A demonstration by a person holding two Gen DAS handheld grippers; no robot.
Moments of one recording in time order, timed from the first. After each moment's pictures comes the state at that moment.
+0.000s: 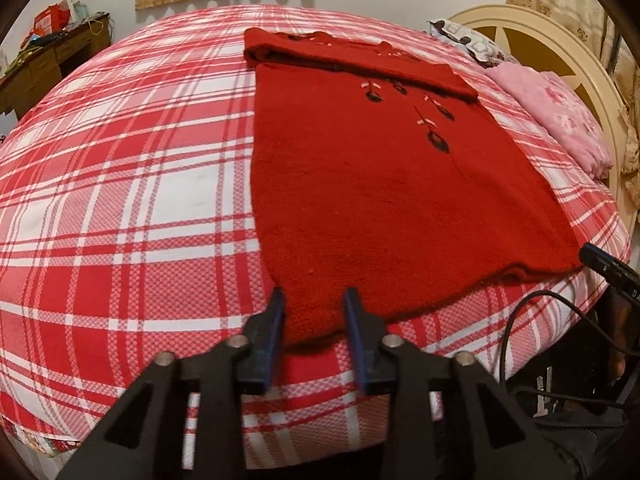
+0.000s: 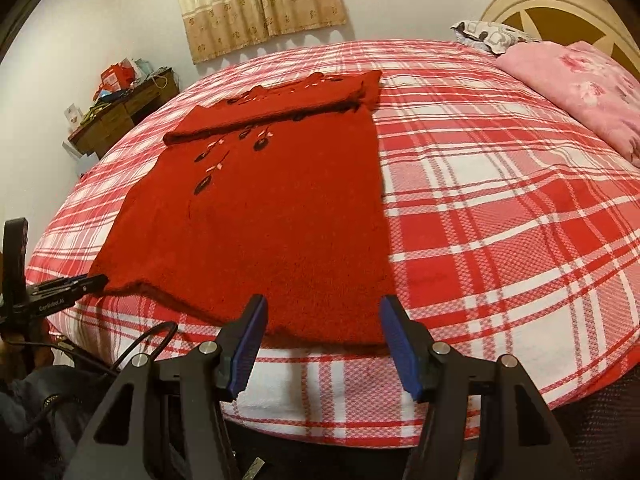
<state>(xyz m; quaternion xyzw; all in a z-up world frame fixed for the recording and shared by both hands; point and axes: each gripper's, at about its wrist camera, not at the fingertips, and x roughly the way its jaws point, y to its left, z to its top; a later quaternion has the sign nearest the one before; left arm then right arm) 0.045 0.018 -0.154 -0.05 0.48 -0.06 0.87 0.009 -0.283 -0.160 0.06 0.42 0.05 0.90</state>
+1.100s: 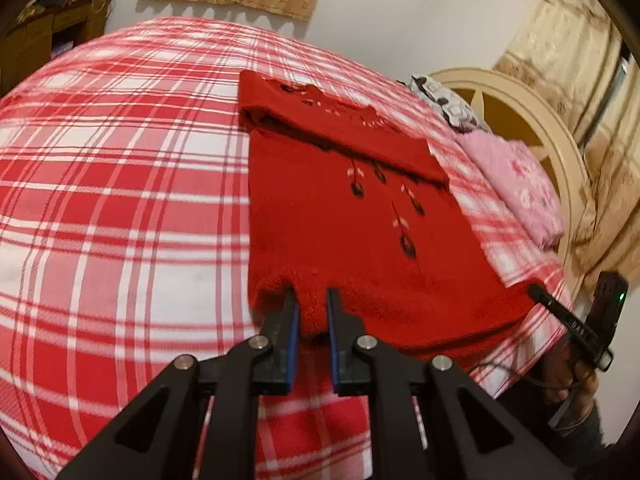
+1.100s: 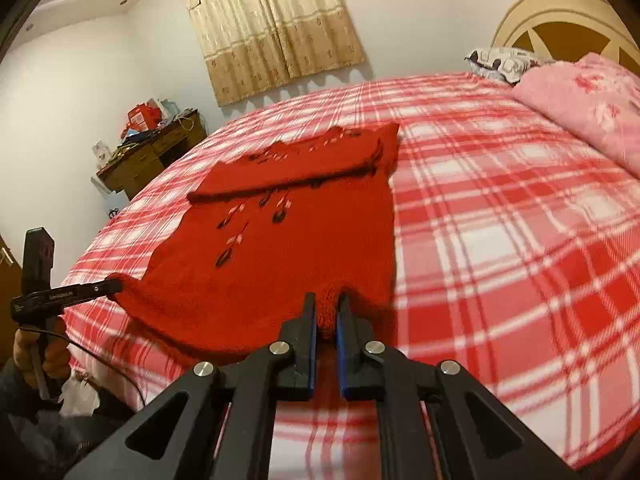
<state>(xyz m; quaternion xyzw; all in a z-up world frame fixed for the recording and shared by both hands) 0.091 0.062 -0.116 -0.18 0.43 -0.13 0.88 0.046 -0.299 -0.122 0.10 0.34 0.10 0.93</state>
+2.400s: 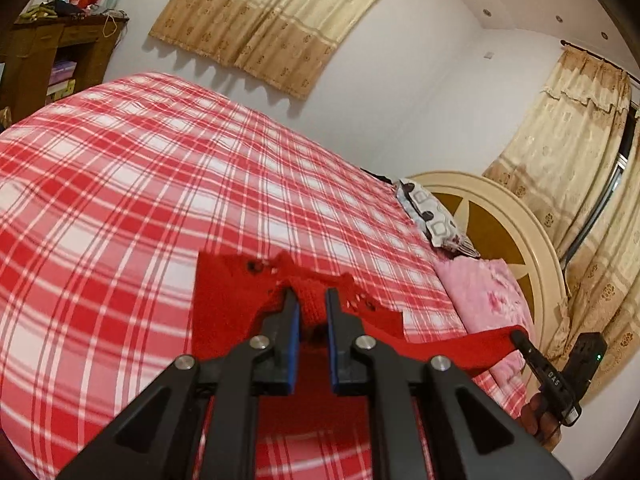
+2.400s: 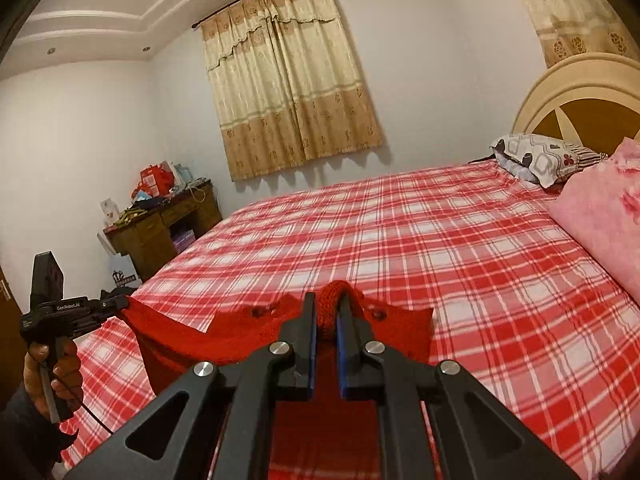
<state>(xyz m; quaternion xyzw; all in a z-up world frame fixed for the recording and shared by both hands) 0.265 0.100 -0.006 -0.27 0.30 -0.13 0.91 0.228 -0.294 0.011 0.09 0.21 0.11 0.97</state>
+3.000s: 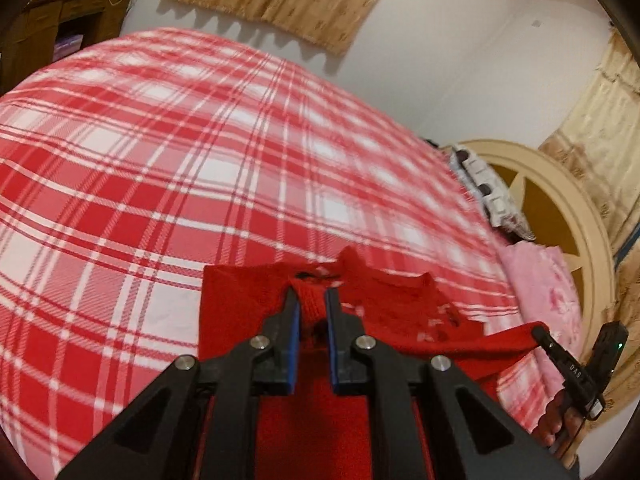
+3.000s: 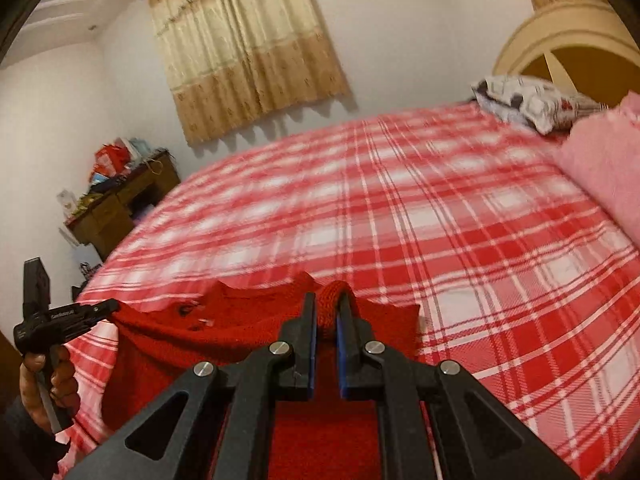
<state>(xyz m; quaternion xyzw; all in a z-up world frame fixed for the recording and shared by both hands) 0.398 0.093 -0.099 -0.24 0.39 -0.08 0.88 0.382 -0.315 -0.083 0.11 0.33 0.06 0.94</state>
